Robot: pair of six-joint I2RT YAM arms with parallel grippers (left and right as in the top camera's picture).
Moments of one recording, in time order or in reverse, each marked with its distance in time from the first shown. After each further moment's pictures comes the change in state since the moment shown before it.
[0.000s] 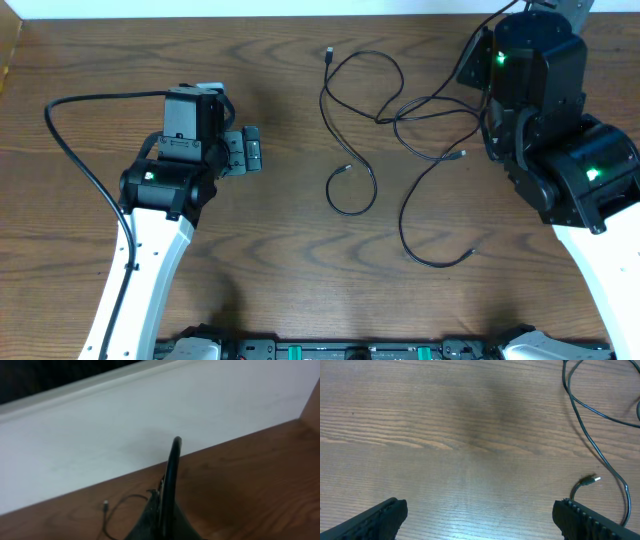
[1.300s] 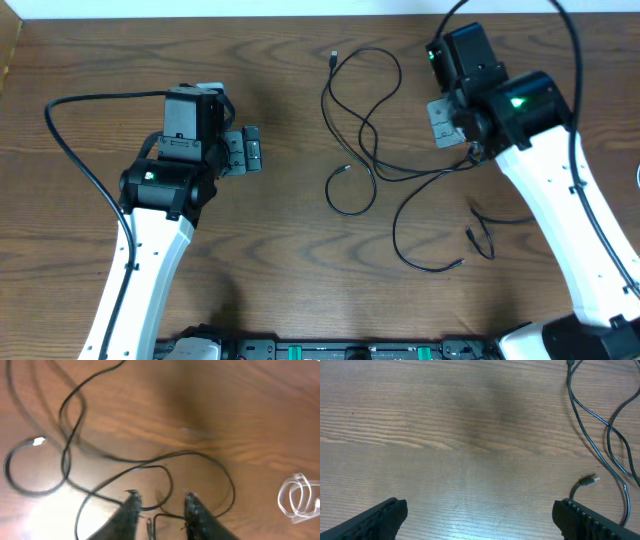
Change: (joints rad) left arm 0.000 0.001 0.000 0.000 0.000 0.000; right arm -0.040 0.239 0.005 -0.488 -0.281 -0.358
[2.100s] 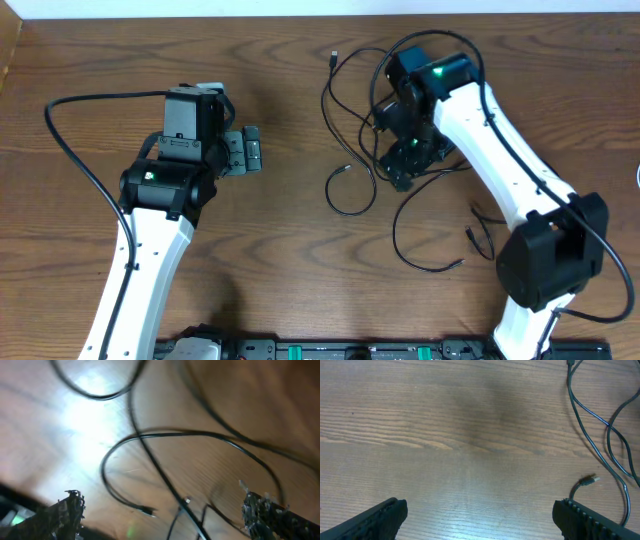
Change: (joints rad) left arm 0.000 0.000 0.000 0.000 0.000 0.000; right arm -0.001 0.327 0.000 -0.177 -0.355 -0.425
